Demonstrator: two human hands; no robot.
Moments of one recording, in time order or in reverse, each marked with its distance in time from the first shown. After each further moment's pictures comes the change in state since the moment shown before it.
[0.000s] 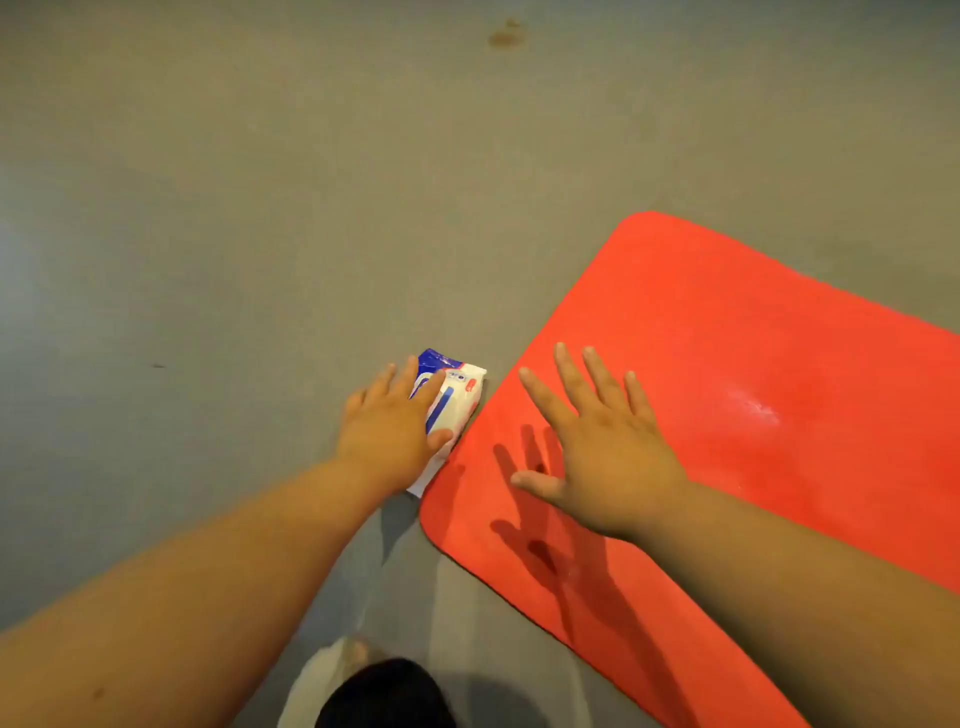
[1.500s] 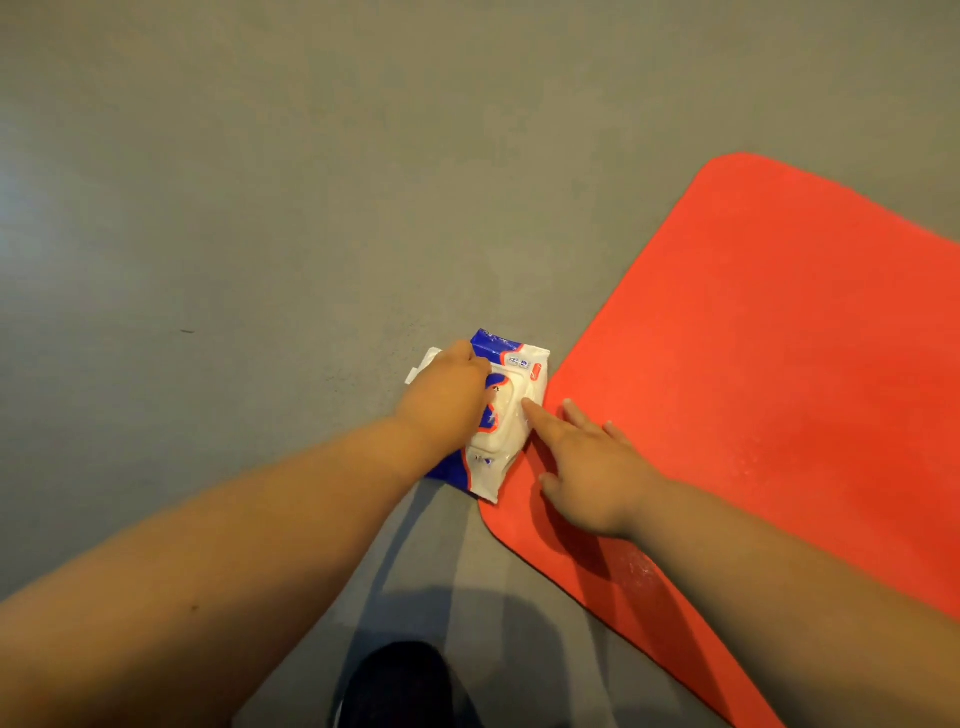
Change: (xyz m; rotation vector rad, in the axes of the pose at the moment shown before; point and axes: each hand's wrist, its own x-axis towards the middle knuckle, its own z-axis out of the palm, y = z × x) left_hand 0.039 -0.026 0.025 -0.275 0.017 0.102; right_hand 0.059 -0.049 0.071 0.316 -0.377 -0.011
